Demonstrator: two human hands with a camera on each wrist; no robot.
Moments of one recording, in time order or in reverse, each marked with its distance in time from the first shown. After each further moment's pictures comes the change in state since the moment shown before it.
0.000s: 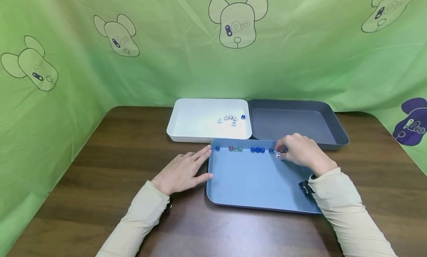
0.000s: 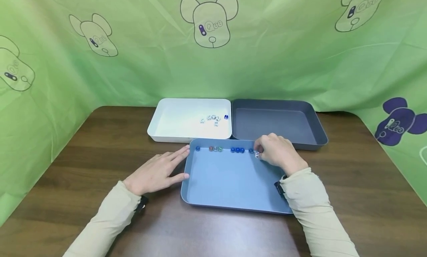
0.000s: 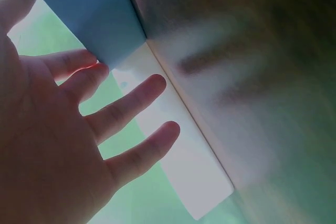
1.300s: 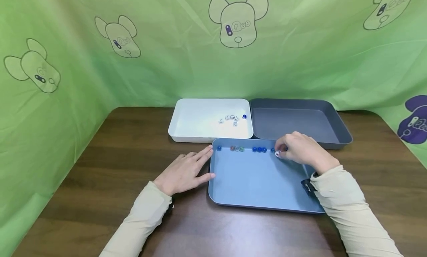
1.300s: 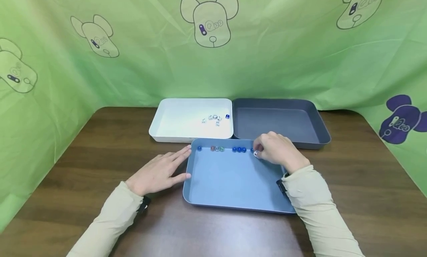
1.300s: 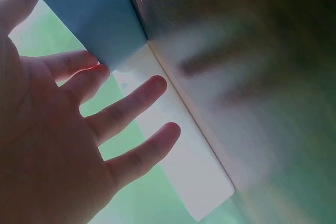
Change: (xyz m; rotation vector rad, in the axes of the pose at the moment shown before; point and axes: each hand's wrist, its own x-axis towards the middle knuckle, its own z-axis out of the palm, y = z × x) left_hand 0.000 0.002 0.000 -0.004 0.002 0.002; right_hand 0.003 -0.001 -0.002 0.006 0.005 -0.061
